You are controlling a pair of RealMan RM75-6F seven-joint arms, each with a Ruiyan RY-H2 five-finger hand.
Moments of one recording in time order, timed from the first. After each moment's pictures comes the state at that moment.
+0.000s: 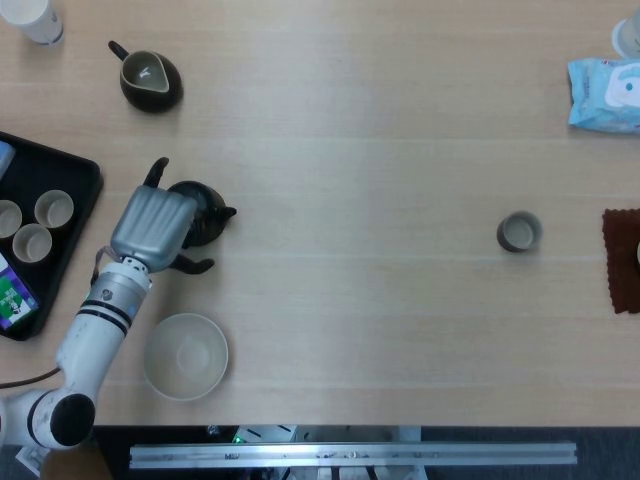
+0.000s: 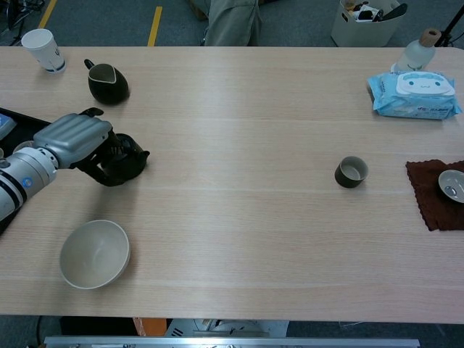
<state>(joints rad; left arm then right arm) -0.61 -1.45 -0.02 -1.68 0.97 1.06 0.62 0.14 -1.05 0.02 -1.52 -1.55 1.39 0.22</state>
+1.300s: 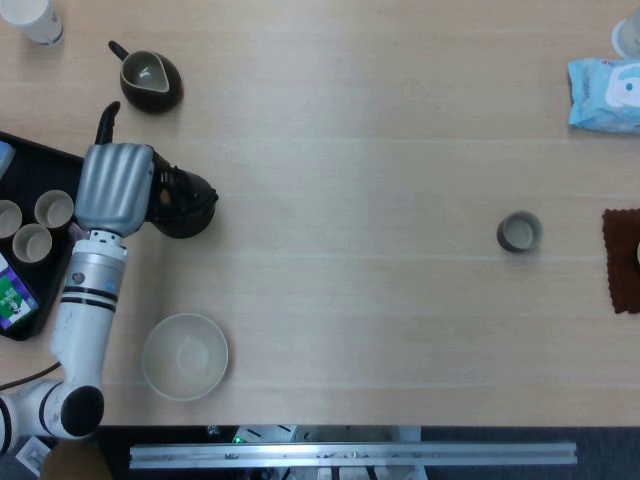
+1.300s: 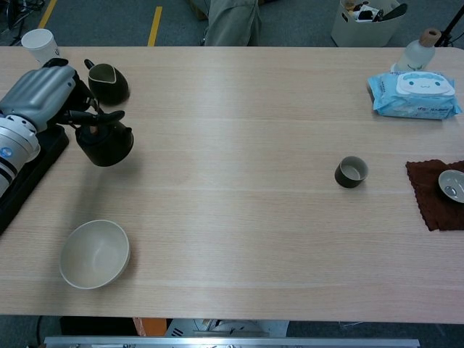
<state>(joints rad) -0.52 -1.52 -0.15 -1.59 1.09 1.27 0.41 0.13 -1.06 0.03 -1.53 -1.54 1.40 0.21</state>
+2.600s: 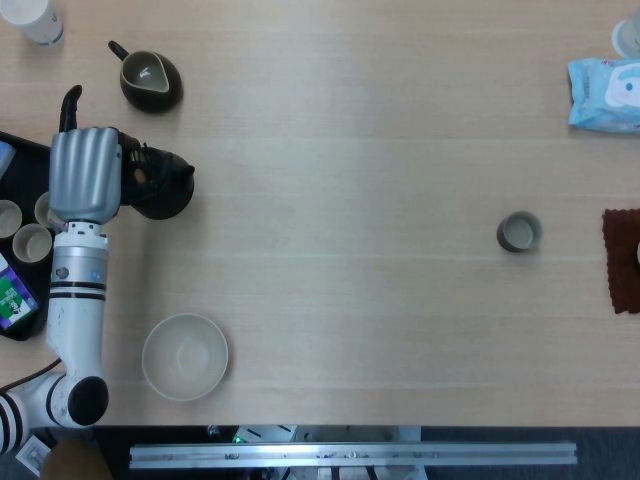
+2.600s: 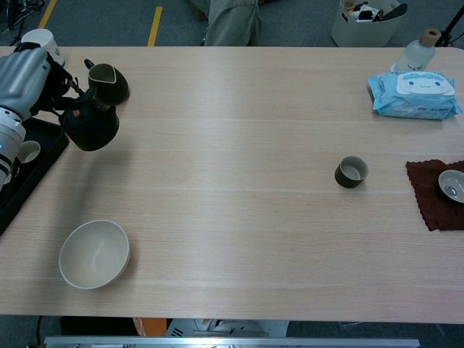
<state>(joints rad) -0.47 -1.59 -0.22 -1.47 1.14 1.34 0.33 0.13 -1.06 0.02 -1.54 -1.55 1.40 0.19</state>
